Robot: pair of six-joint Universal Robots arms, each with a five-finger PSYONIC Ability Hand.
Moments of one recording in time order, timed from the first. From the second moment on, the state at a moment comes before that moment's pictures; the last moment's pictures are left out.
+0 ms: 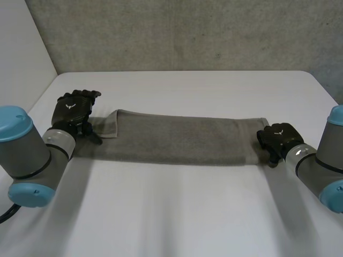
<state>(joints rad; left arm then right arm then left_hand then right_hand) 4.47 -2.04 -1.65 3.62 -1.51 3.26 1.74 -0.99 1.56 -0.14 1.39 2.58 0.26 0.26 0.24 0.26 0.22 0.78 0.79 0.78 0.78 0.61</state>
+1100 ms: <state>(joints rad) 4.43 -2.33 -1.21 3.51 -1.65 3.38 1.38 -1.16 1.61 -0.05 1.24 2.29 0.26 0.26 0.24 0.26 0.22 1.31 1.29 1.33 1.34 1.16</state>
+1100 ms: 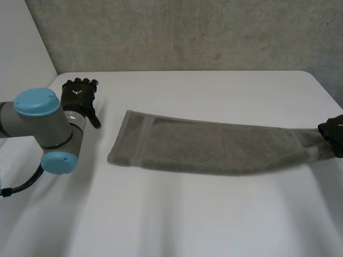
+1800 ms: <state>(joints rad) 4.39 -2.07 -1.50 3.53 -1.62 3.33 2.31 -0.83 1.09 -0.19 1.33 2.58 0.26 0.26 0.24 0.26 0.22 0.25 0.25 0.24 0.25 0.06</state>
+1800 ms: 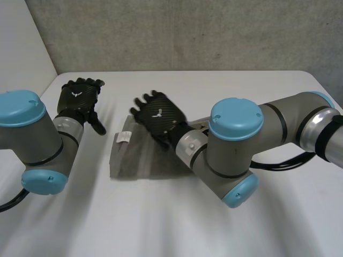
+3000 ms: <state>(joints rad) 4.28 -2.03 -1.55 3.52 -1.62 3.30 1.84 -1.23 1.84 -0.32 1.18 2.93 0.26 0.26 0.24 0.26 0.22 0.59 0.61 0.60 0.60 0.39</state>
